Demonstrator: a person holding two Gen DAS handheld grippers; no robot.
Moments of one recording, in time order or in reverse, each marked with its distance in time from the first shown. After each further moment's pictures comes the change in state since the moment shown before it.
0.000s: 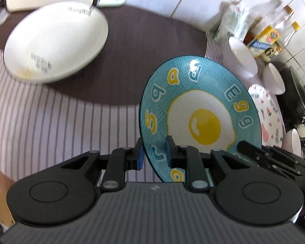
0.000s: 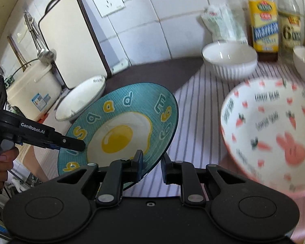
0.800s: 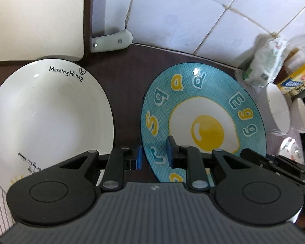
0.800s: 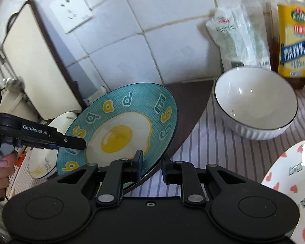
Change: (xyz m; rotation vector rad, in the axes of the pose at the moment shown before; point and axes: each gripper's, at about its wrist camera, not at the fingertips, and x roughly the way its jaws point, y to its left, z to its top) left arm 0.075 0.024 0.139 0.040 0.013 0.074; right arm 0.107 -0.021 0.098 0.099 0.008 -0.048
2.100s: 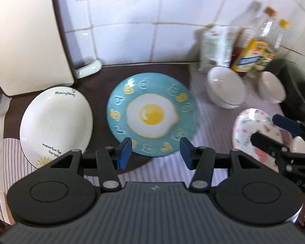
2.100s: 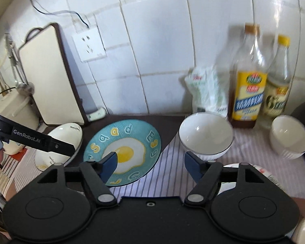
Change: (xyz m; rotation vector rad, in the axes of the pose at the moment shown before) left arm -0.129 -0.108 -0.037 0.190 -0.043 0.057; right arm -0.139 0.019 0.015 -0.151 -0.114 -0.120
